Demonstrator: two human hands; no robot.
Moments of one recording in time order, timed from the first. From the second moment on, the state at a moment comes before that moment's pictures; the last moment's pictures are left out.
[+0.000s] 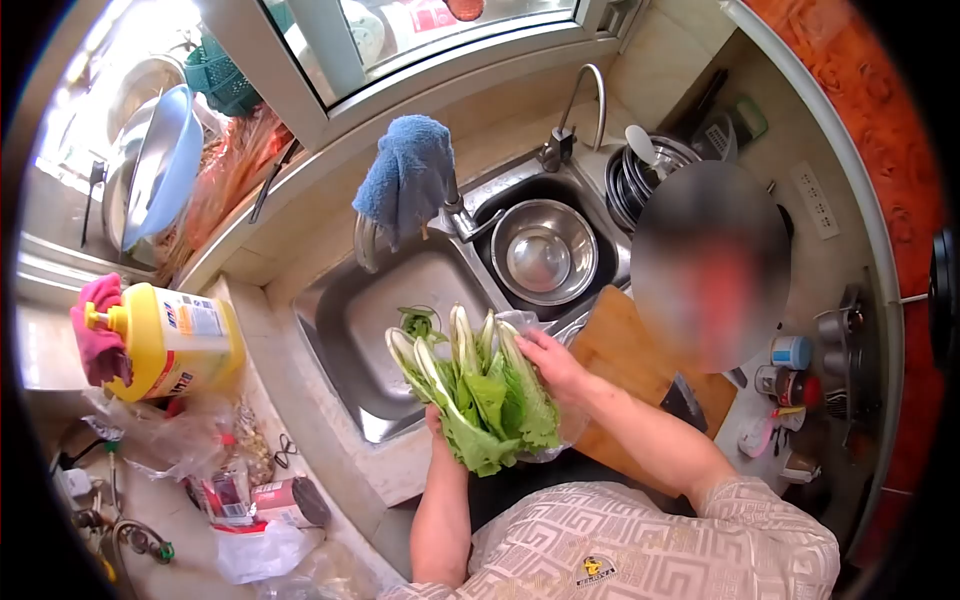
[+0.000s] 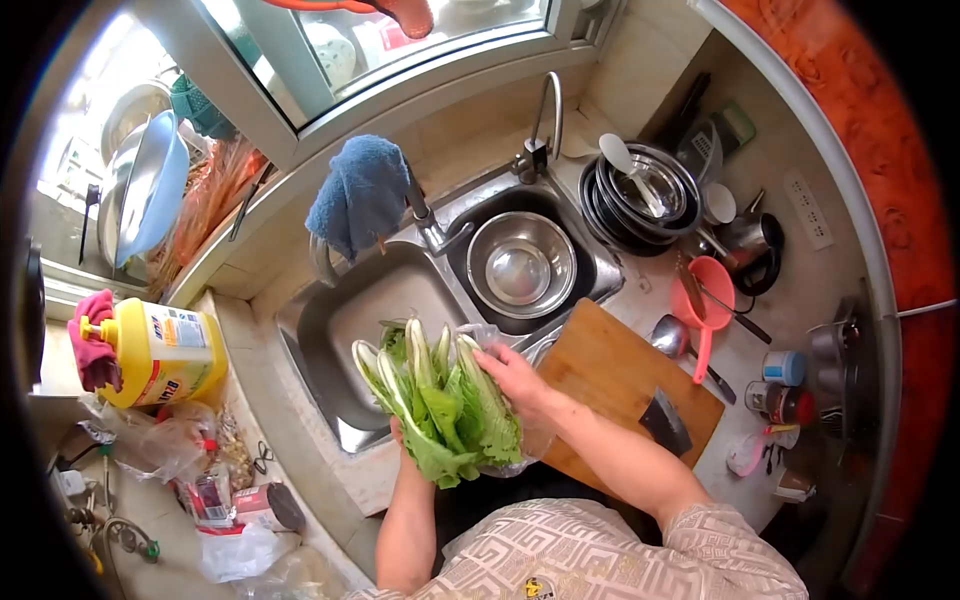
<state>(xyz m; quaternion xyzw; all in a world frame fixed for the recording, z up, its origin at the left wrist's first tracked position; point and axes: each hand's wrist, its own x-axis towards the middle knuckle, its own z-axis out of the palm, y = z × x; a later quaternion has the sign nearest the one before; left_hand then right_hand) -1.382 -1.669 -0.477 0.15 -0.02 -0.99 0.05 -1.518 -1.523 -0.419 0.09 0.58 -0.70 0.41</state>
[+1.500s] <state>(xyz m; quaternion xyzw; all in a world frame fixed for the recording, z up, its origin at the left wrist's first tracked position) -1.343 -1.775 -0.501 0.32 -0.14 -0.94 0.06 -1.531 -1.604 -0.397 0.19 0.61 -0.64 0.43</state>
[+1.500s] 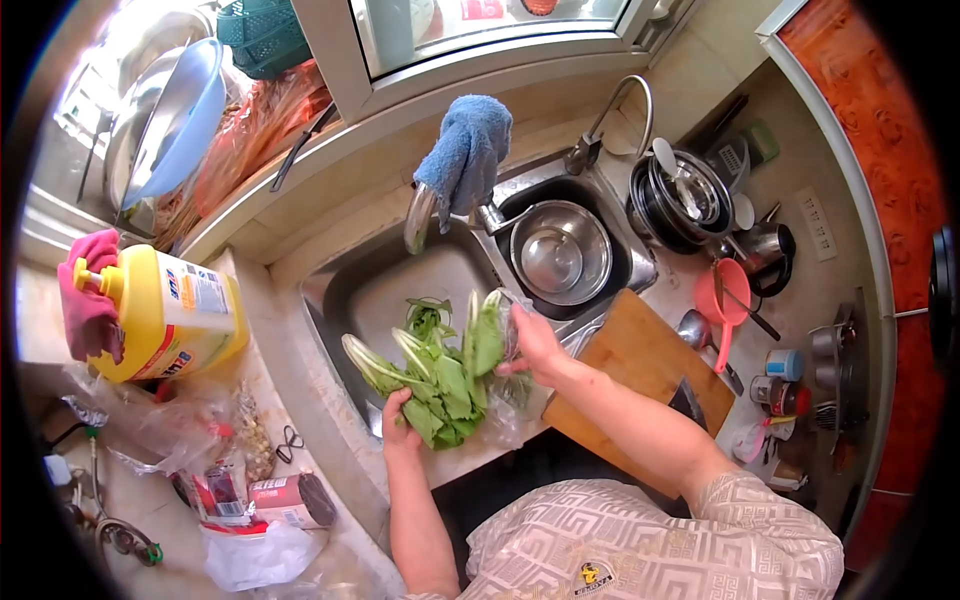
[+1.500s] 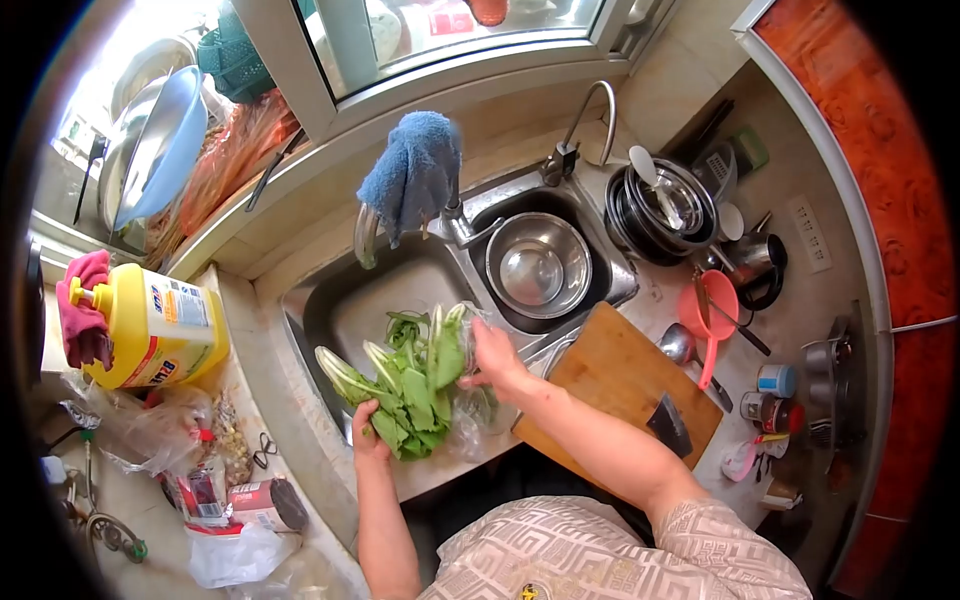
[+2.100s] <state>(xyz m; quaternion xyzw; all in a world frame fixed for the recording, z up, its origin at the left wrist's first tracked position) -1.399 -1.744 -0.495 0.39 -0.79 -0.46 0.13 -1.543 -1.582 -0.469 0.01 0.78 -0.46 0.43</state>
